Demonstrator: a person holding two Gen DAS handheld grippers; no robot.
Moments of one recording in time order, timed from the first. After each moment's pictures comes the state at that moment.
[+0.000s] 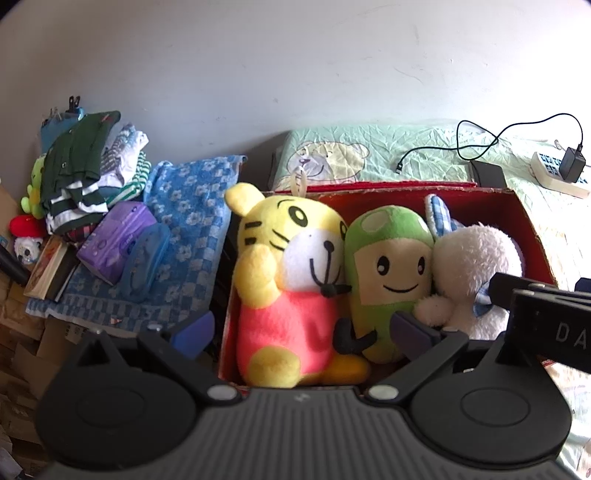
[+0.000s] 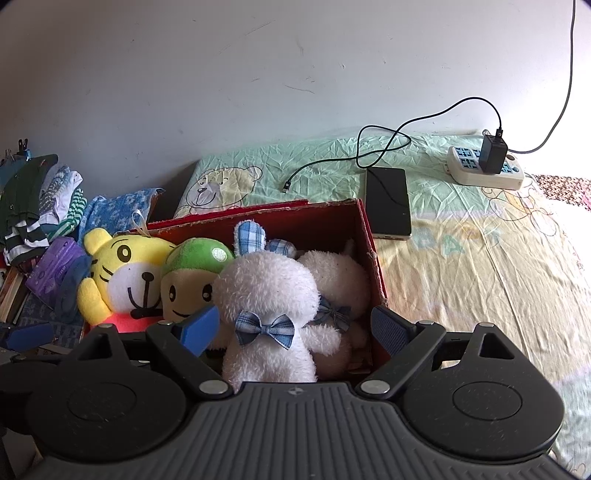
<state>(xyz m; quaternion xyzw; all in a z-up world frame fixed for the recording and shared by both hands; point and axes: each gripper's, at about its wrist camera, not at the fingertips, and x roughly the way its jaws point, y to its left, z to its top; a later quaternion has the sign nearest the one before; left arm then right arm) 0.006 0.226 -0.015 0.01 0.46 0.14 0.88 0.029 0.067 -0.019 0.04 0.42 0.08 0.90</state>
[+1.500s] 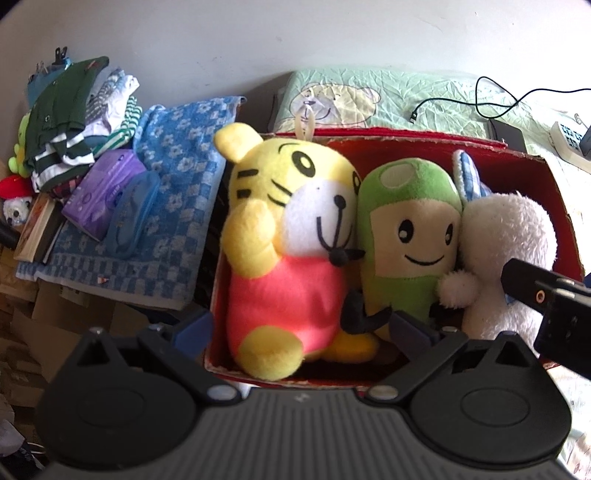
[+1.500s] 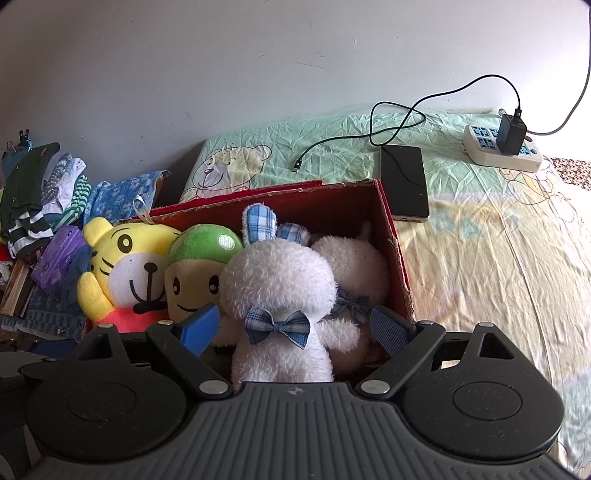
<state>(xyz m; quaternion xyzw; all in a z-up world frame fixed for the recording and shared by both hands) 0.032 0.243 -0.043 -0.02 0.54 0.13 0.83 0.045 0.071 -0.031 0.05 0.46 0.09 0.88</state>
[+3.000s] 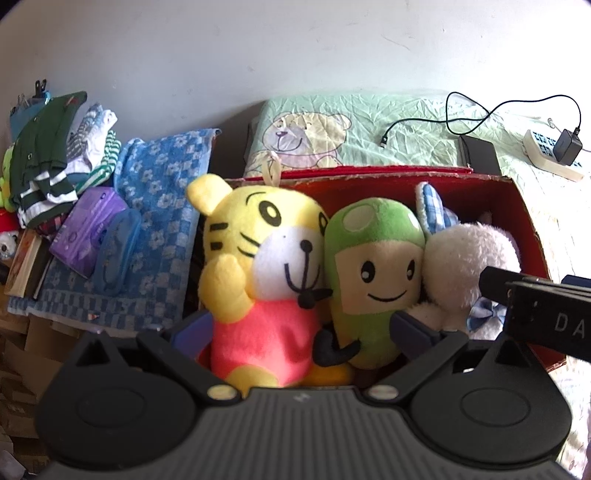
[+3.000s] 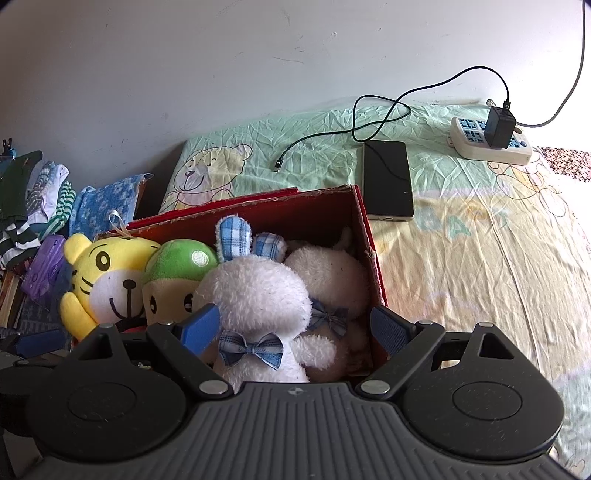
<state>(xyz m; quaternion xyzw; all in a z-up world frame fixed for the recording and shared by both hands) 0.047 0.232 -0.023 -0.01 0.52 0.10 0.85 0.064 0.061 -0.028 0.06 0.48 0.07 0.87</state>
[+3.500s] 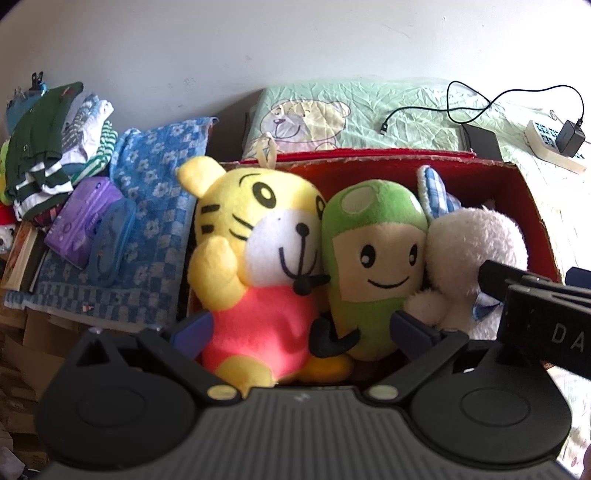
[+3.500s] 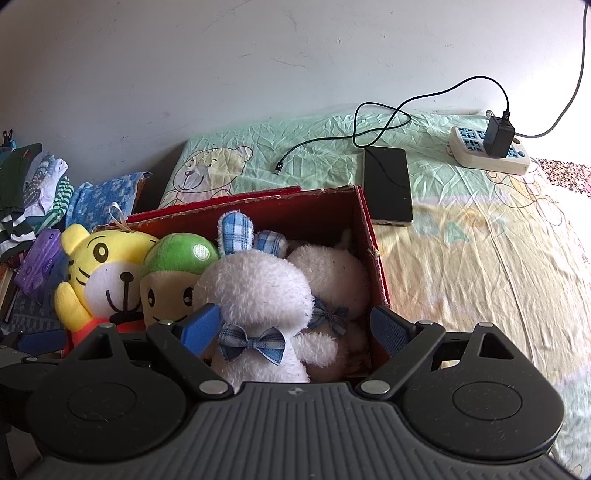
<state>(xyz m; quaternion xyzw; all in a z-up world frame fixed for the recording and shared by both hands) 0.046 0.230 -0.035 -0.01 0.53 0.10 0.84 0.058 0.066 -0.032 0.04 0.47 0.07 0.88</state>
